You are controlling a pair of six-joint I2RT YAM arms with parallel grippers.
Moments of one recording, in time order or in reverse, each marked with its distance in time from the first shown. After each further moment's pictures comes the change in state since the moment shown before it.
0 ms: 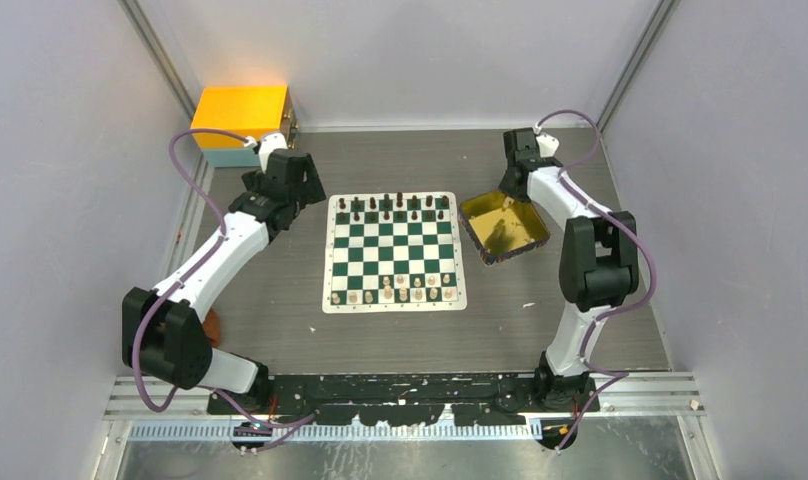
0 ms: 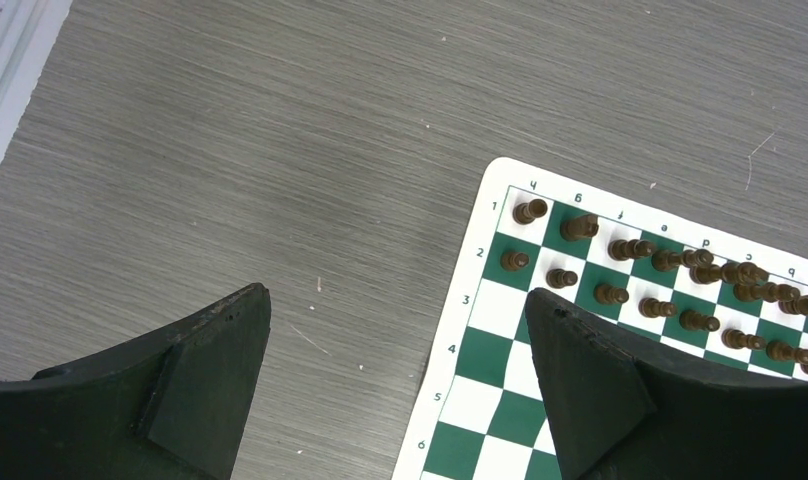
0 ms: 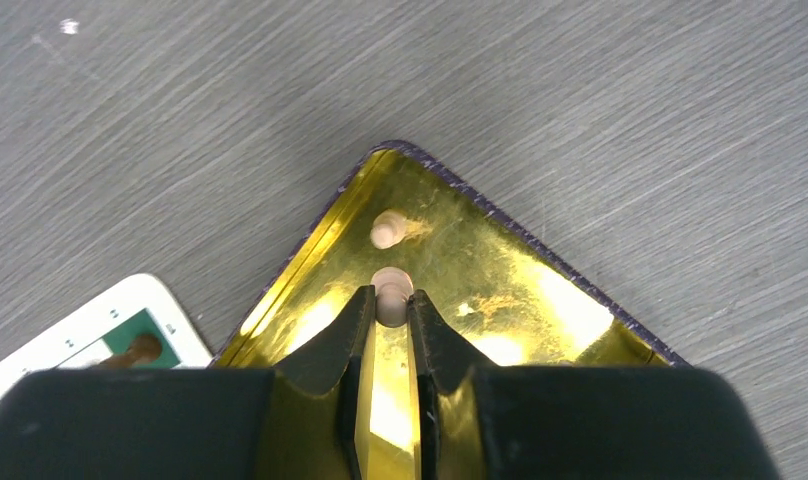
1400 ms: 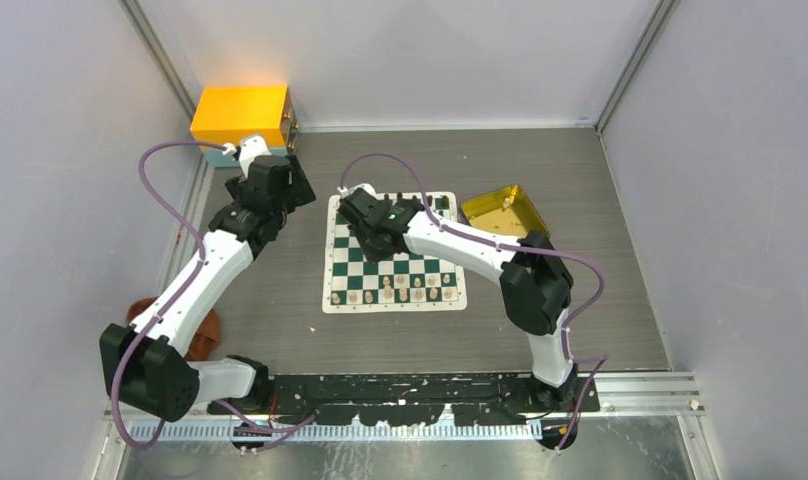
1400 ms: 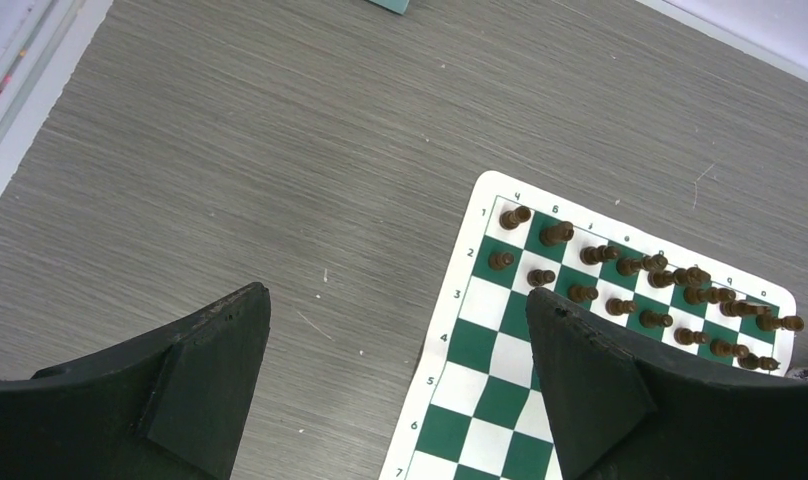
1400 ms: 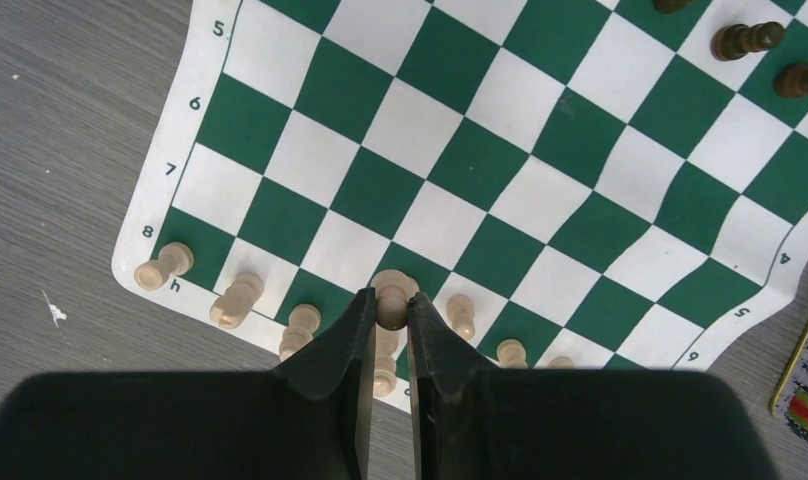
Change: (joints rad) left arm 0.008 -0.158 -0.053 -0.022 -0.003 -0.043; right arm 0.795 0.077 0.227 -0.236 -0.114 -0.238
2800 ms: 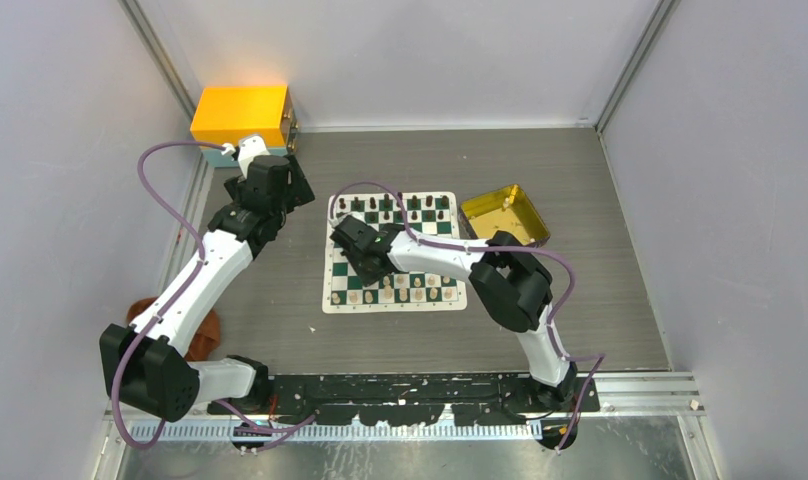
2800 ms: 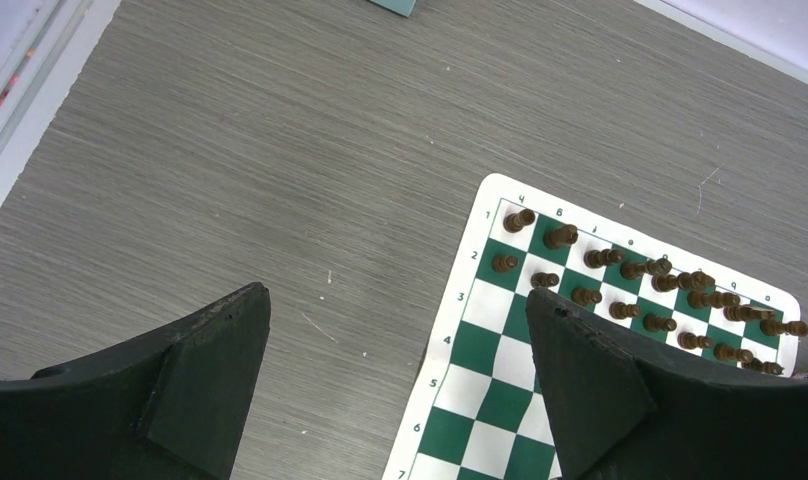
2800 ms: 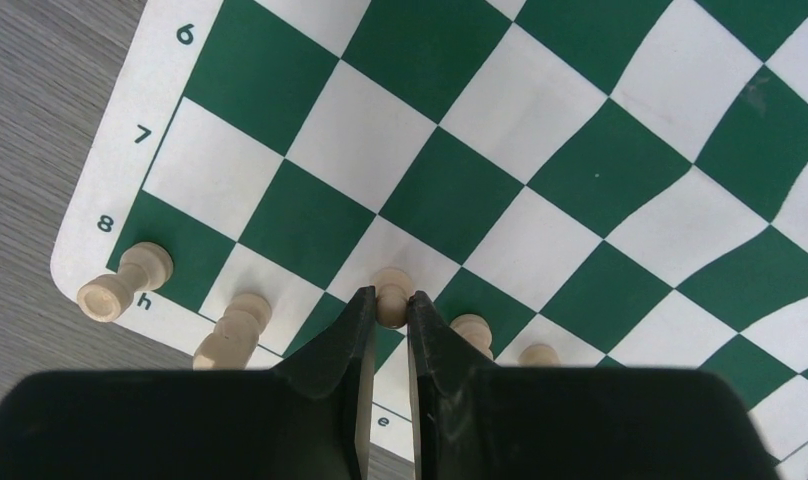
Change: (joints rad) left arm 0.008 -0.002 -0.002 0.000 -0.006 0.000; right arm 0.060 0.114 -0.093 0.136 -0.045 -0.026
